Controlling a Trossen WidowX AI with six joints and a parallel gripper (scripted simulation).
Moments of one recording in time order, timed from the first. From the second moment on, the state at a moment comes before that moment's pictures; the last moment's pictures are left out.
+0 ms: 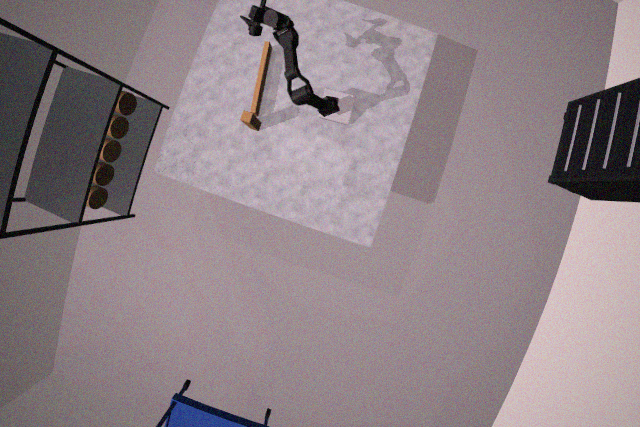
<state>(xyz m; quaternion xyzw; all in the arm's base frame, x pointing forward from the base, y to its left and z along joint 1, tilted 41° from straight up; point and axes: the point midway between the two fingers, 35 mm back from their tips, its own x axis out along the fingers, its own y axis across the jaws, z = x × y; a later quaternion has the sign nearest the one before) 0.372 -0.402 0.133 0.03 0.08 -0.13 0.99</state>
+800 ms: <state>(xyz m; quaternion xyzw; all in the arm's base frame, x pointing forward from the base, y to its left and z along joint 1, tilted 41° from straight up) 0.390 -0.216 0.171 -0.49 0.10 0.11 0.86</state>
